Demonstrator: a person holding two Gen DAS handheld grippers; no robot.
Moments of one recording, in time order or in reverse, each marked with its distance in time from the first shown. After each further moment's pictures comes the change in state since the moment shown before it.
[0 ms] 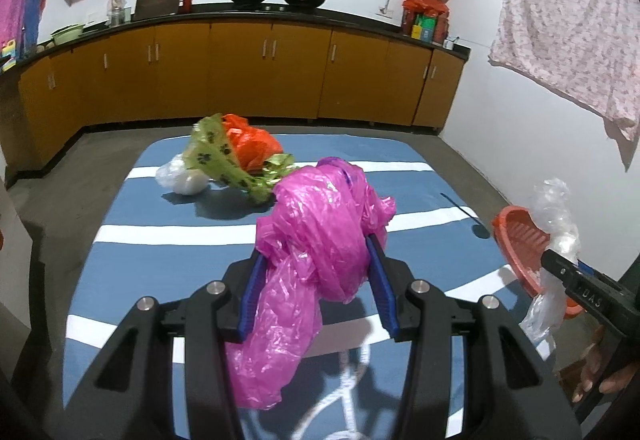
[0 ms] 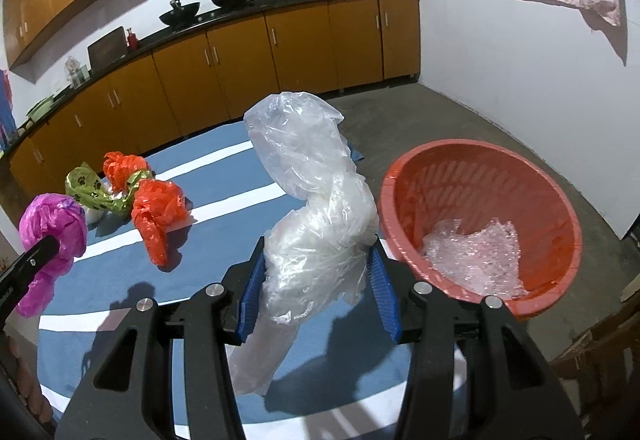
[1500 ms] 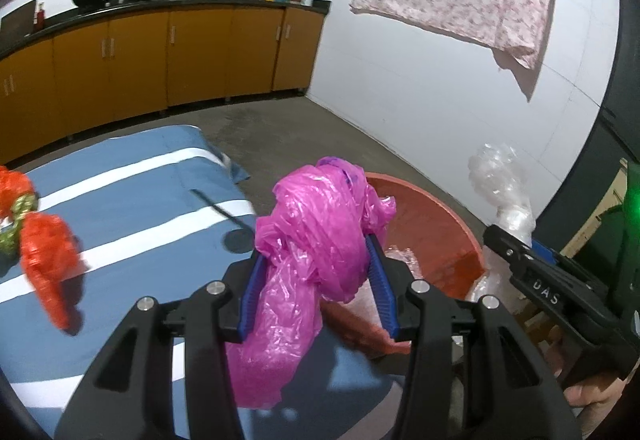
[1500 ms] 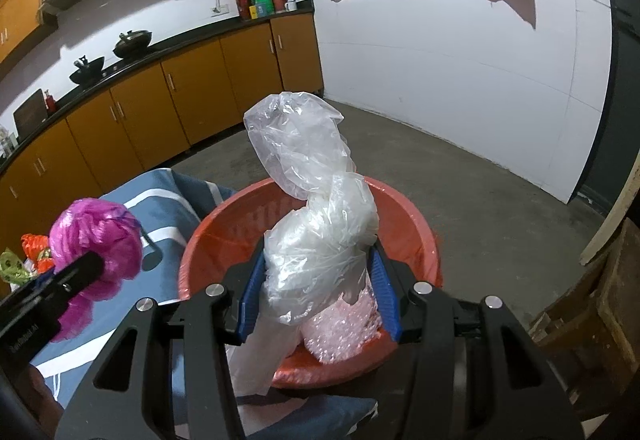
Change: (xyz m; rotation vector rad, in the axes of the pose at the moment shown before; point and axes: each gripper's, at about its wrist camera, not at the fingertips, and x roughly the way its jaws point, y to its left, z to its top) left arm 0.087 -0.241 0.002 0.230 0.117 -0.411; right arm -0.004 -0.166 0.021 0.198 -0.086 -0.235
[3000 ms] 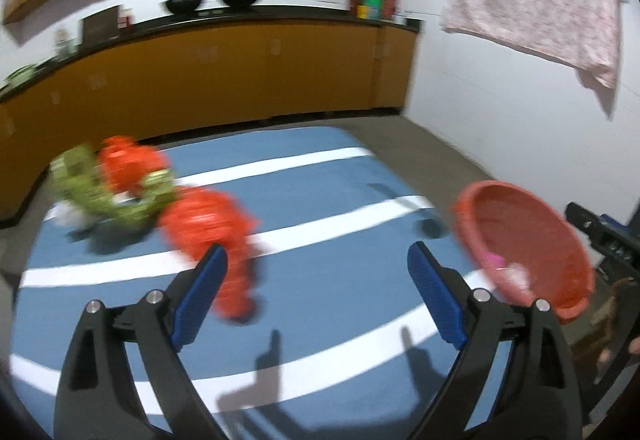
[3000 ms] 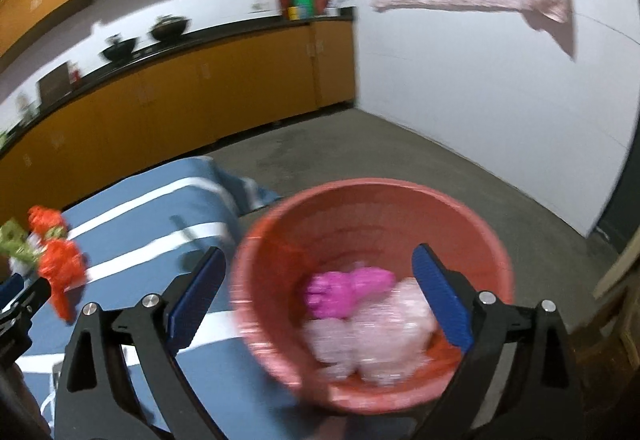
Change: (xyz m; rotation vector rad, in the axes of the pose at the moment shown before) left arm -0.069 0.127 -0.042 -0.095 -0.082 0.379; right arm 0.009 0.089 -0.011 -0.143 -0.031 0.091
